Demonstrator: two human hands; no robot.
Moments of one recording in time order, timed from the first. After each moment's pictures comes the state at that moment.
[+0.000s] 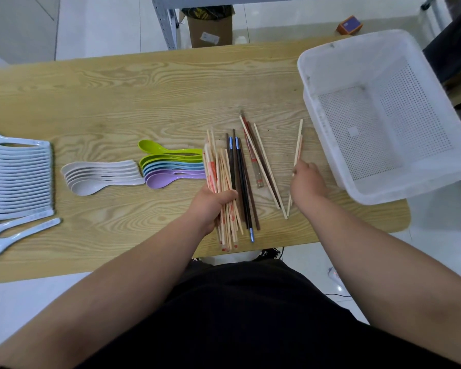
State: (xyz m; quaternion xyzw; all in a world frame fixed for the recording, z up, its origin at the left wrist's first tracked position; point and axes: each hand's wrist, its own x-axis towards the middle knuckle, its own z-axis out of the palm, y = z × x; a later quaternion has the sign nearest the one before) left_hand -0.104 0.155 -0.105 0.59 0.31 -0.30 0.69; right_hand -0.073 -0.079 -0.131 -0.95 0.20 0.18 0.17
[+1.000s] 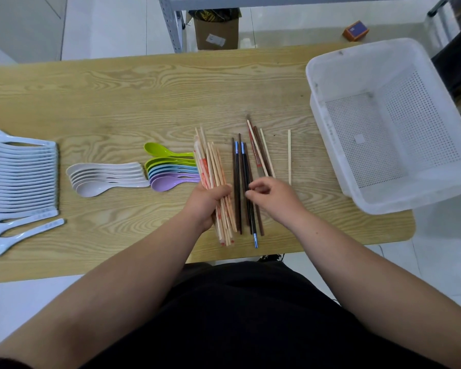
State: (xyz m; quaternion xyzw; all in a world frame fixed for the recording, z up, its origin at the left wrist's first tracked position) left_hand -0.088 0.169 -0.112 0.56 0.33 -0.24 0.72; right_hand -0.091 -0.011 -0.085 -0.86 0.10 0.28 0.43
